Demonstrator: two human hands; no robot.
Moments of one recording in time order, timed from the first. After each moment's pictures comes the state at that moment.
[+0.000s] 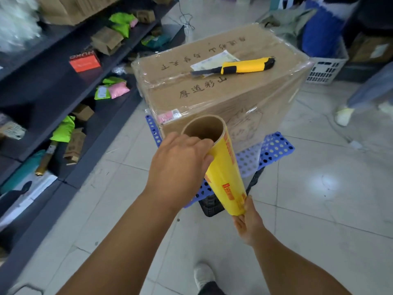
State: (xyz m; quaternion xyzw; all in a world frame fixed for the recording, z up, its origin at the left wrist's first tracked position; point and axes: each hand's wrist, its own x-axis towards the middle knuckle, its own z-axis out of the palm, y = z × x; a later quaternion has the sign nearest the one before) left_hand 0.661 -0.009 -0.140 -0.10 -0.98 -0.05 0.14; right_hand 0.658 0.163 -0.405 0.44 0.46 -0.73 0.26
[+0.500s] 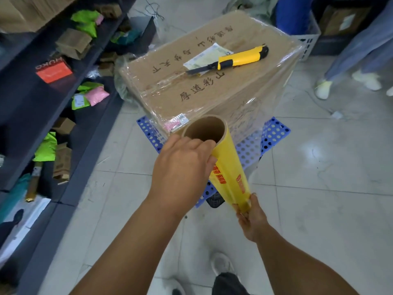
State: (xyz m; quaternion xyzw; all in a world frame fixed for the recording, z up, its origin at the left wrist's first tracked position) left_hand 0.651 -0.052 -0.131 -0.18 -0.97 -0.09 0.12; right_hand 0.683 0.121 -0.405 0.51 0.42 -0.72 0.20
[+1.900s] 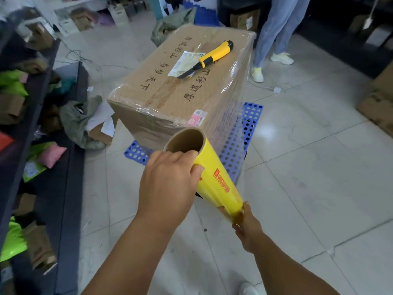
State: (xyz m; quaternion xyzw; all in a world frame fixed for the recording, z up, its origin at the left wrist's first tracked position) left_hand 0.651 -0.204 -0.139 -0.33 -0.93 -0.13 0.14; right_hand 0.741 -0.065 -0.391 0.59 0.34 -0.73 0.06
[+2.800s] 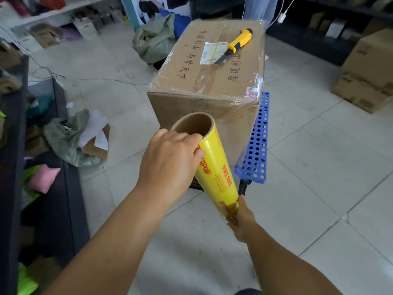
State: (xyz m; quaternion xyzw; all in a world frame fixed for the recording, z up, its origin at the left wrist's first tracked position) left_hand 0.557 -0.359 -0.136 -0.50 -0.85 -0.12 0.13; right_hand 0.674 -0.249 -0.388 0.62 0.26 -0.74 -0.02
